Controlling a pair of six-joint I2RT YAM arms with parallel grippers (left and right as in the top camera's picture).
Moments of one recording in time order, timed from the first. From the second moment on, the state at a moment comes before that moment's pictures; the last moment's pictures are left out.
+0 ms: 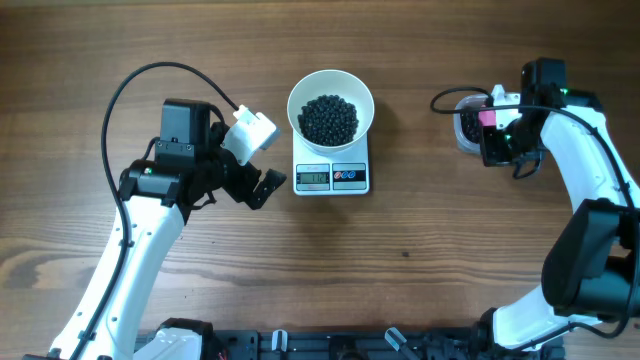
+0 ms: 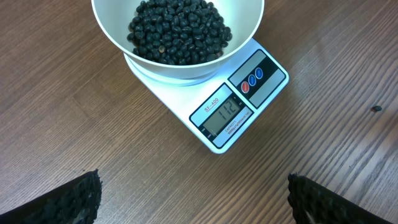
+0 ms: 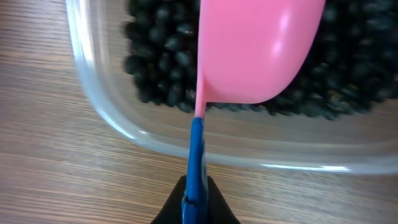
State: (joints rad) left arm -0.15 1.29 0.99 -0.71 0.43 0.51; right arm -0.14 1.78 1.28 -0.96 -0.09 -0.23
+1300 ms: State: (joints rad) left arm -0.15 1.29 0.99 -0.71 0.43 0.51; right arm -0.40 1.78 1.28 -1.05 -0.60 -0.24
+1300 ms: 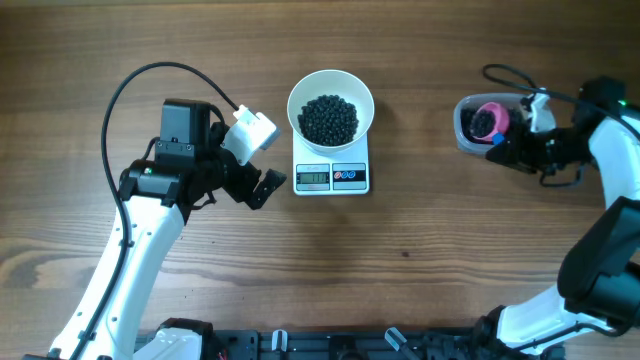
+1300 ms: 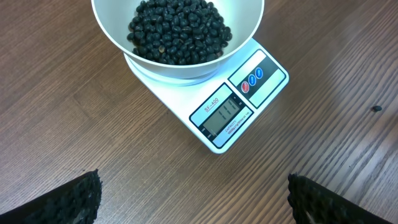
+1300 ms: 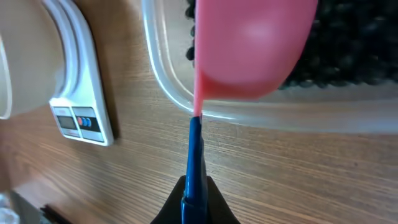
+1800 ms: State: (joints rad) left arm -0.15 1.29 0.99 -0.71 0.43 0.51; right arm -0.49 1.78 1.28 -1.07 -0.89 -0.32
